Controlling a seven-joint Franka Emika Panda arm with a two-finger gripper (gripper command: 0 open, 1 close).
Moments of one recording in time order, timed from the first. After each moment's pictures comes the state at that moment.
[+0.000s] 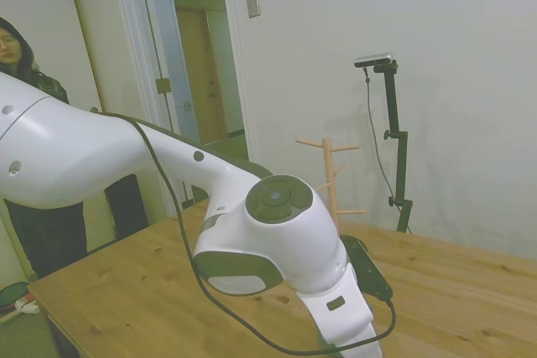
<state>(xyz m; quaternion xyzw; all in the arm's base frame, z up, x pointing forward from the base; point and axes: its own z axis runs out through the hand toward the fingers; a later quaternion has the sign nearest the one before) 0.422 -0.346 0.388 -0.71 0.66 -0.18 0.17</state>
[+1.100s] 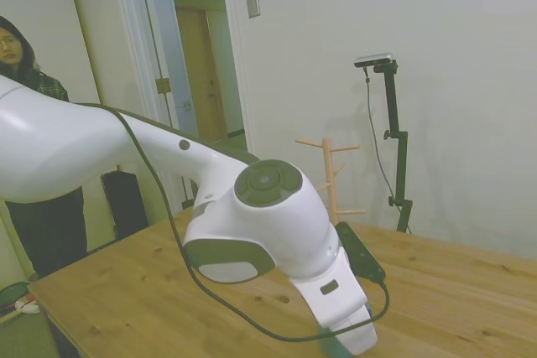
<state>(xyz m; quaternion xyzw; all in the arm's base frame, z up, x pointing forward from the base) 0.418 -0.335 0.422 -0.73 0.63 -0.20 0.18</state>
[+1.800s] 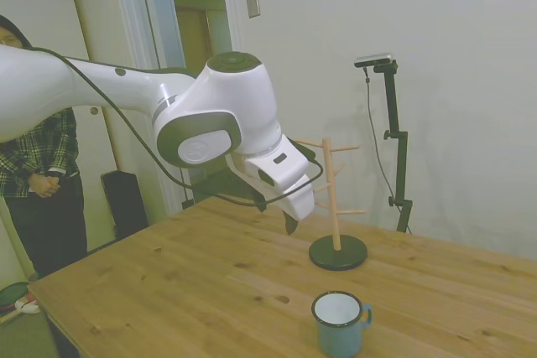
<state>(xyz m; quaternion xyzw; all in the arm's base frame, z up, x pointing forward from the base) 0.486 -0.193 0.534 -0.85 0.48 -0.11 0.19</state>
